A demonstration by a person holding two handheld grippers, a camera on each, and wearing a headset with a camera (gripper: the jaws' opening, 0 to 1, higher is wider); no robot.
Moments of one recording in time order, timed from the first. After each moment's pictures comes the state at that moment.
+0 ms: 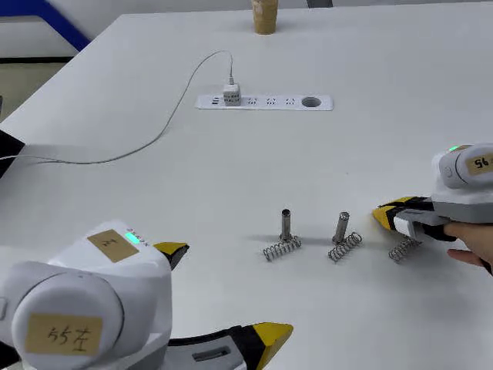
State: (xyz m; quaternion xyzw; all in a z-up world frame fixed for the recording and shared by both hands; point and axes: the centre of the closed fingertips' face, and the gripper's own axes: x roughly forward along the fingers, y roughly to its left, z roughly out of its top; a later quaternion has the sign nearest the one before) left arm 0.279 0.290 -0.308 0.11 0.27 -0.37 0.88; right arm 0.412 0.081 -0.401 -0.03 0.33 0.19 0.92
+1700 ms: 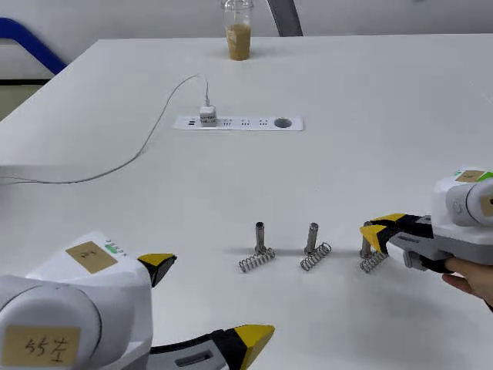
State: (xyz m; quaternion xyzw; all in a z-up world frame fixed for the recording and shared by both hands) left arm 0.272 0.281 -0.295 0.10 0.25 -0.38 0.89; right arm 0.358 0.080 -0.350 -0.07 0.27 0.19 0.94
